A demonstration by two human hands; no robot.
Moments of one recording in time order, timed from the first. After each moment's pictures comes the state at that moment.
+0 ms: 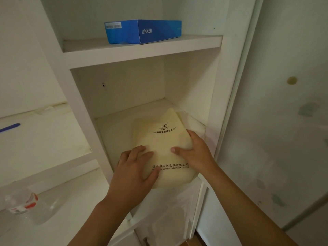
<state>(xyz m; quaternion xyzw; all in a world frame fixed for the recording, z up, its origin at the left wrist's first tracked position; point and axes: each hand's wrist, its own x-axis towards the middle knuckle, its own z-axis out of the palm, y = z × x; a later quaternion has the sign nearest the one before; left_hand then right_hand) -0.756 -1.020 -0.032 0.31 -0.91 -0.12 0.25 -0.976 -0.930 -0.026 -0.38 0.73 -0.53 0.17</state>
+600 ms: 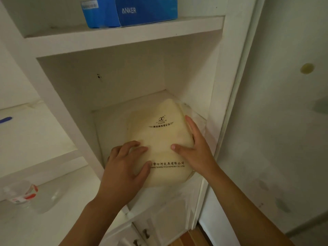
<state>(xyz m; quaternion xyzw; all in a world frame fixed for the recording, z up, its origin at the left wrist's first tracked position) -0.762 -1.020 -0.034 0.31 -0.90 -0.11 0.29 -0.989 -0.922 -0.040 -0.41 0.64 -0.61 0.22</state>
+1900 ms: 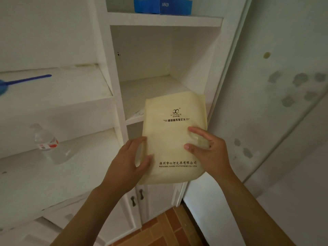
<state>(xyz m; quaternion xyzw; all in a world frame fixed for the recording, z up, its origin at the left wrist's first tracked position) -0.659 -0.915 -0.061 0.32 -0.86 -0.25 0.29 -0.886 -0.772 -0.032 -0.39 0.63 -0.64 0.18</state>
